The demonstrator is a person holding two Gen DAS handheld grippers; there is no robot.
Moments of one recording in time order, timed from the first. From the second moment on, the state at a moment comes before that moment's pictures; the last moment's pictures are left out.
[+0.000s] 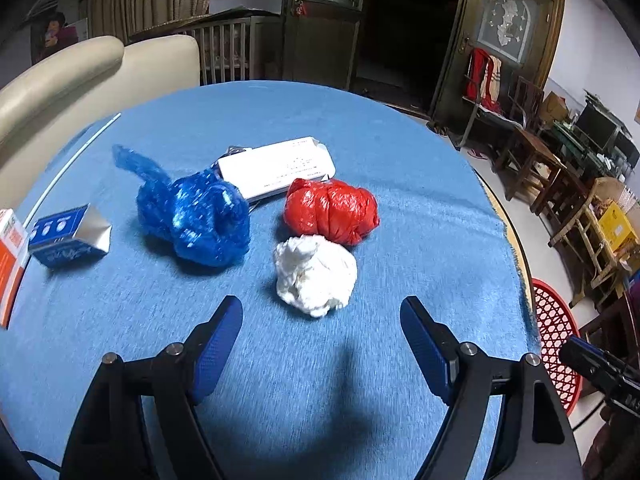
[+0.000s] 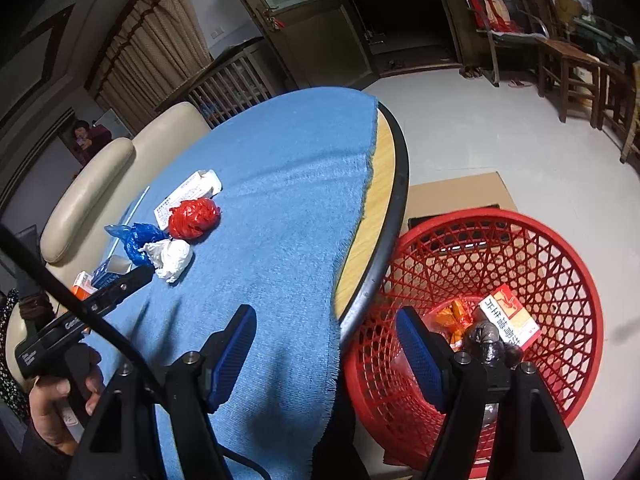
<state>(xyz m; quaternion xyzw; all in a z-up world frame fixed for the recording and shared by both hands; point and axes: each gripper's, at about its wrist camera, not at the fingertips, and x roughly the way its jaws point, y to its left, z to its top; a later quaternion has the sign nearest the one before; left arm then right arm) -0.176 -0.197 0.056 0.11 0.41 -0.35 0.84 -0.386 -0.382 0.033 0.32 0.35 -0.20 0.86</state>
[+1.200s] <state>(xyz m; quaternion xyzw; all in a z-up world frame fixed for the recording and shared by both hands) -0.163 -0.108 0.035 0.10 0.41 -0.27 0.87 -0.226 -0.342 0.071 0.24 0.35 -0.11 0.90</state>
